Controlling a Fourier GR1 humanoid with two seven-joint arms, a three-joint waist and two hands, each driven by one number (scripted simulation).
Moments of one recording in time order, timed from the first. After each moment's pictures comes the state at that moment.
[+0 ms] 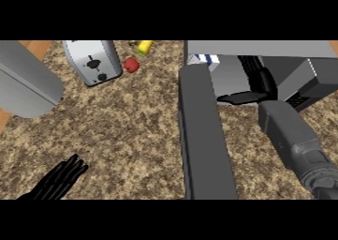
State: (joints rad) left arm 0.41 0.12 0.03 -2.01 0.28 -0.72 -0.06; right arm -0.97 -0.22 -0.47 -0.10 0.20 0.15 -0.81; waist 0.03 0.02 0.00
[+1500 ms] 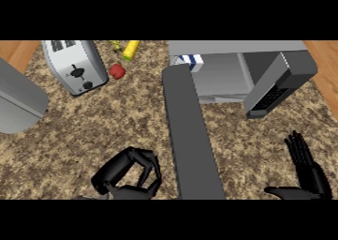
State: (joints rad) left arm 0.00 0.00 -0.27 -1.50 -0.24 -0.45 -0.24; right arm -0.11 -0.24 -0.34 -0.70 0.09 0.34 -0.87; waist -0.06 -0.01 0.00
